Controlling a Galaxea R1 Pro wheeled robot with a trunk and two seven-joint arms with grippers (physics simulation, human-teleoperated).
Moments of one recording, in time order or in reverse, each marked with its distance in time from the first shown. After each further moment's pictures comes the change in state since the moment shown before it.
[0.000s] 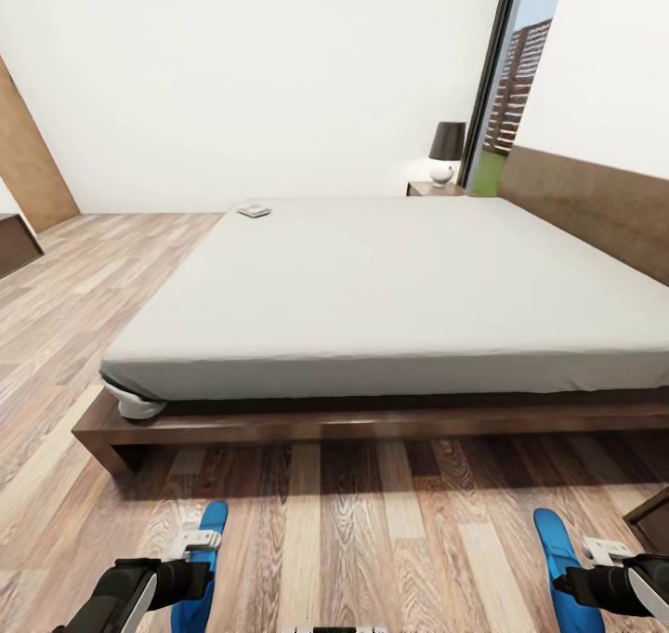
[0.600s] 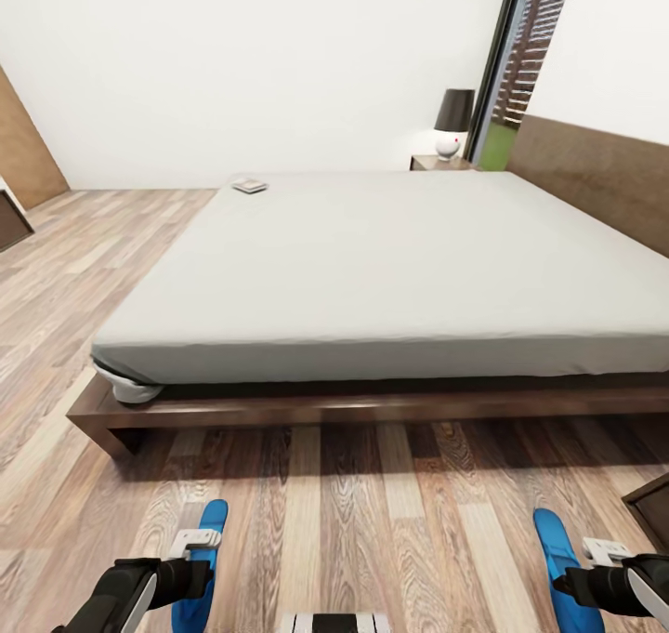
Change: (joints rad) left arm 0.000 0.000 0.002 0.000 0.000 -0.014 0.000; right arm 0.000 0.000 0.004 0.000 0.000 0.000 0.000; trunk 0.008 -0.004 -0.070
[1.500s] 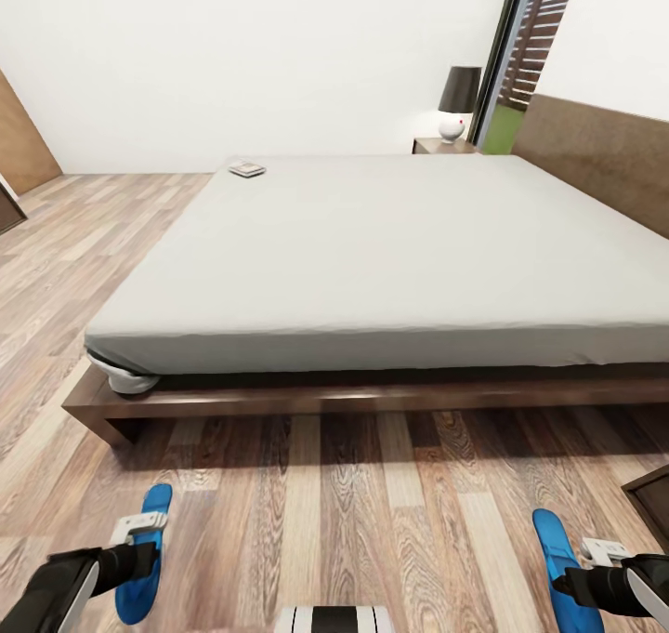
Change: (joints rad) left arm -0.002 0.102 0.176 -0.042 -0.010 -0.002 0.002; right arm 0.000 0.001 0.003 0.000 0.000 0.000 0.000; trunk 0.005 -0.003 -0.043
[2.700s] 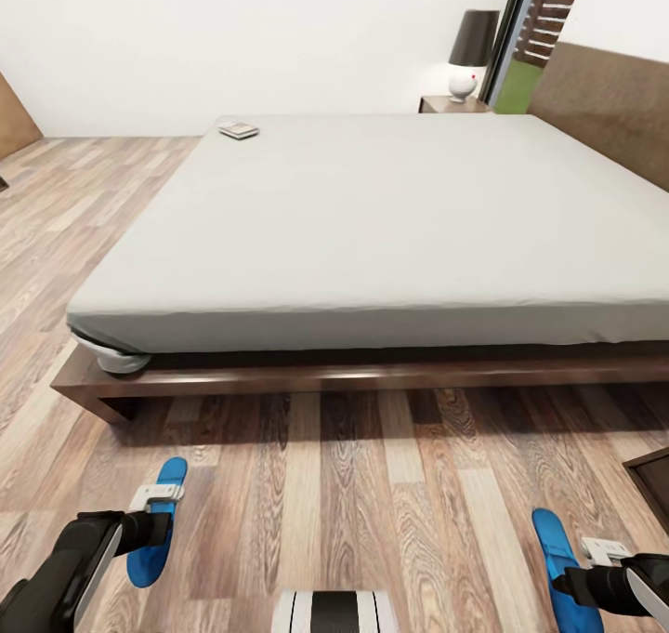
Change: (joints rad) left arm -0.074 -0.020 -0.056 -0.069 -0.094 0.092 0.004; right arm 0.000 0.000 0.001 -0.003 0.001 0.000 0.000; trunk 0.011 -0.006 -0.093
